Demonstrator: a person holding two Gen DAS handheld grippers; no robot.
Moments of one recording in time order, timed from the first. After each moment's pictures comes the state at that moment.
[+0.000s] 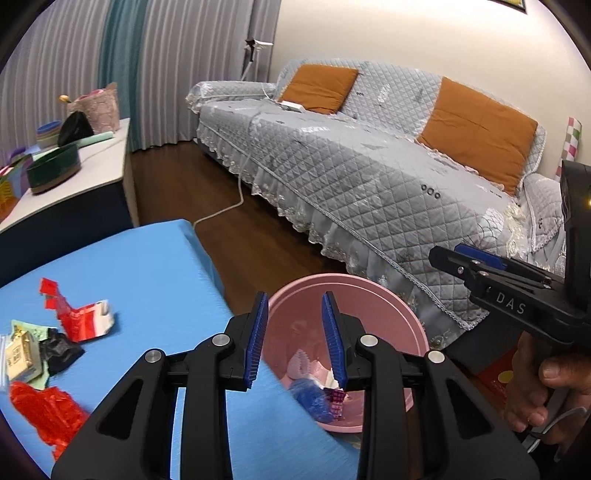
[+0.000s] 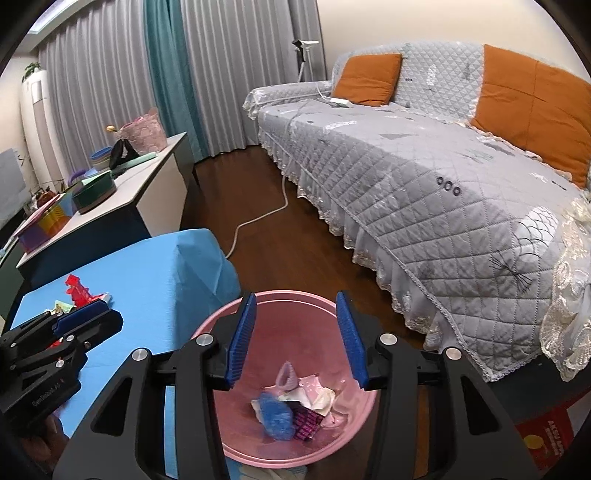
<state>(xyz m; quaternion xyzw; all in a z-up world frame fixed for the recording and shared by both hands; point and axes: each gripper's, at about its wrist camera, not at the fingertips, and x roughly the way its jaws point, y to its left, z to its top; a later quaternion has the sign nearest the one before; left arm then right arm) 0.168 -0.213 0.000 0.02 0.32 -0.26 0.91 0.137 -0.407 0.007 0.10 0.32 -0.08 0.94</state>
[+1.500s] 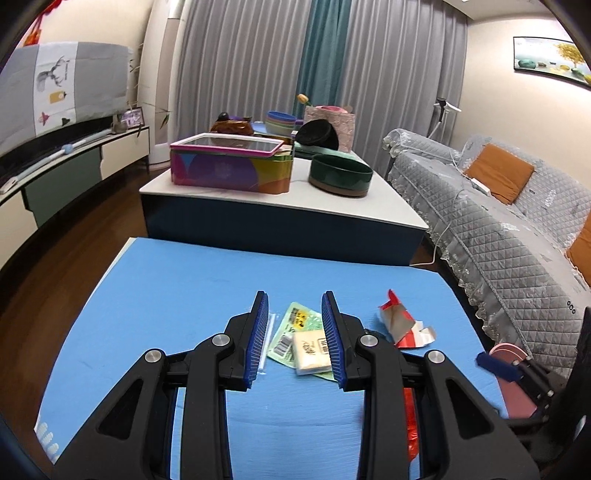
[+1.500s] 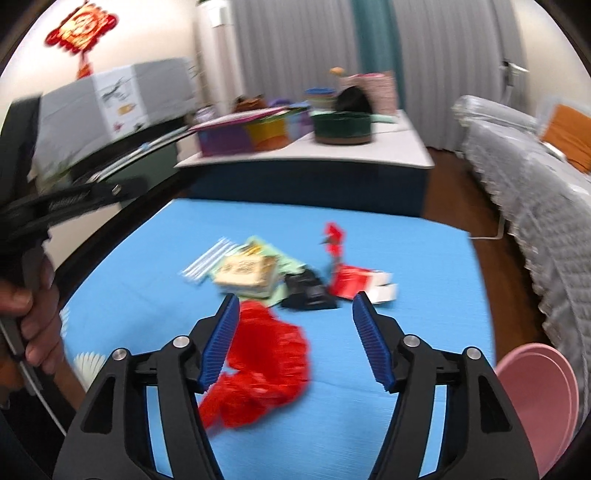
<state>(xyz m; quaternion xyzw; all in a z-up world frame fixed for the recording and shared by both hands) 0.155 0.108 0.039 -0.09 0.28 0.05 0.95 0.181 -0.097 -0.004 -0.02 0.32 0.26 0.91</state>
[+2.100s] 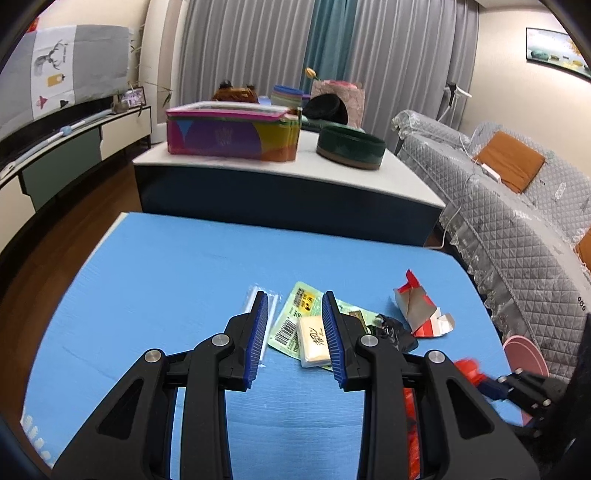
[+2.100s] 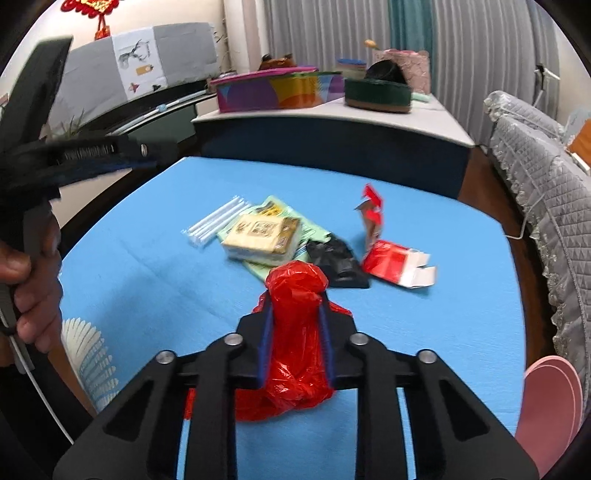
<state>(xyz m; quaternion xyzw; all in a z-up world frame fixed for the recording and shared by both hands) 0.181 0.102 0.003 -0.10 0.32 0.05 0.94 0.195 -0.076 -0.036 -0.06 0.35 0.28 0.89</state>
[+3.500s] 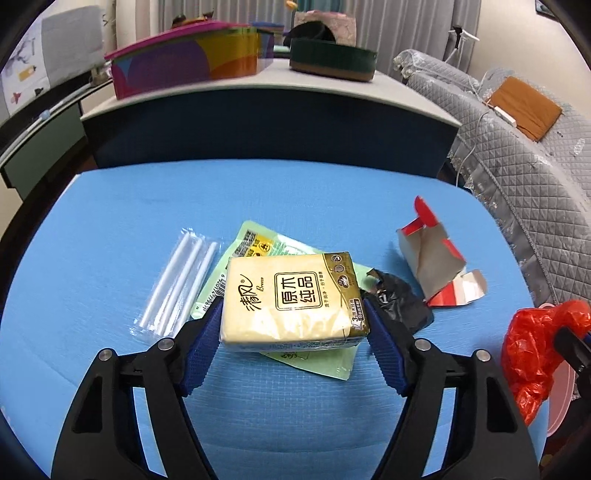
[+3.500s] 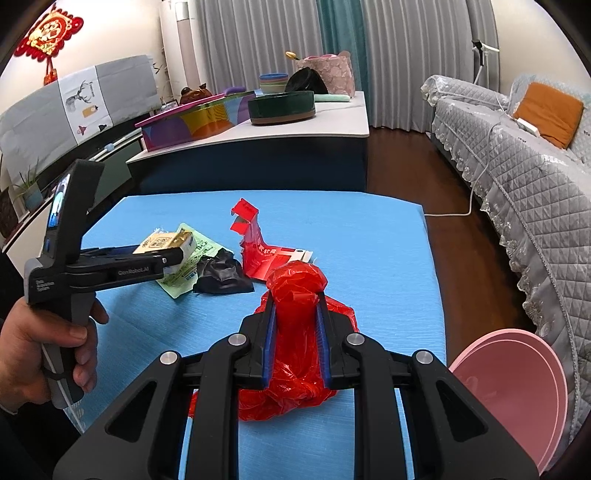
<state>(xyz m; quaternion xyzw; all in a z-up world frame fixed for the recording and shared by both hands) 0.242 0.051 -0.062 -0.07 0.42 0.05 0.90 0.218 -0.165 -0.030 -0.01 0.35 0.20 0.92</state>
